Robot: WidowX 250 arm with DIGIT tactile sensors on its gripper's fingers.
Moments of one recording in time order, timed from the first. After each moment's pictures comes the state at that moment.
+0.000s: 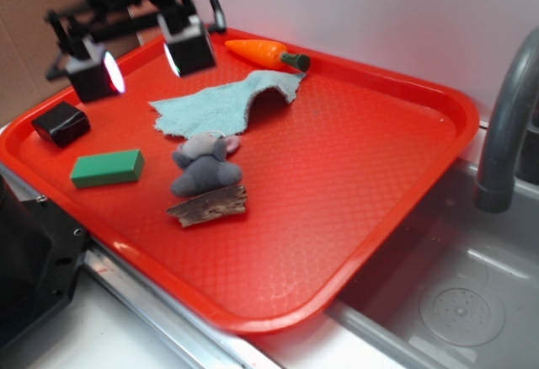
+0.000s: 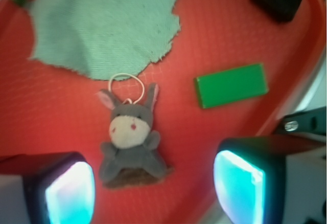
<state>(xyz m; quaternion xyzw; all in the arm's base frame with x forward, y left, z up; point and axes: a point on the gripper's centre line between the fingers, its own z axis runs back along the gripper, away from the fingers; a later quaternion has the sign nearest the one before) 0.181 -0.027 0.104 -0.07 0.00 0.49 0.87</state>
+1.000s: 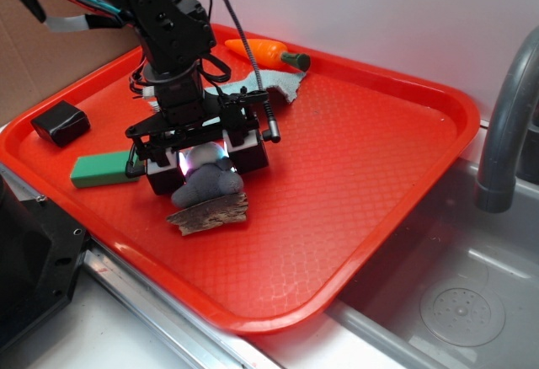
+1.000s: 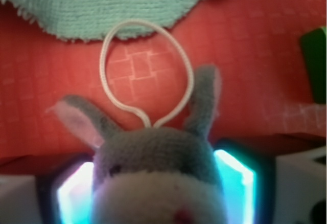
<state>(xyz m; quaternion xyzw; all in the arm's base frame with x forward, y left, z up) 0.192 -0.053 0.021 -0.05 -0.04 0.48 0.87</state>
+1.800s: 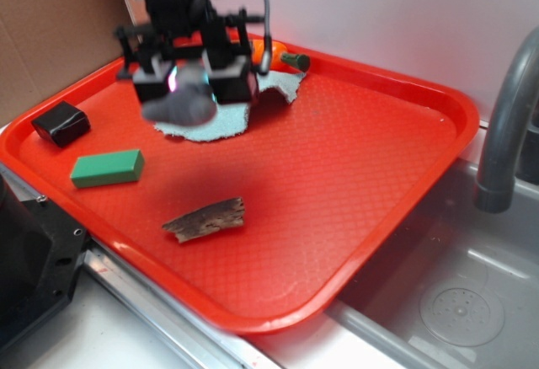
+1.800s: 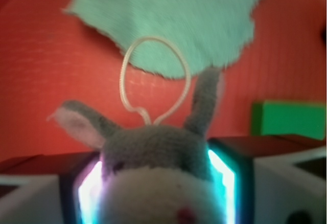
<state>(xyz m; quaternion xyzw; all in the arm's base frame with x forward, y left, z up) 0.210 -0.043 0.108 -0.03 -0.01 0.28 0.96</state>
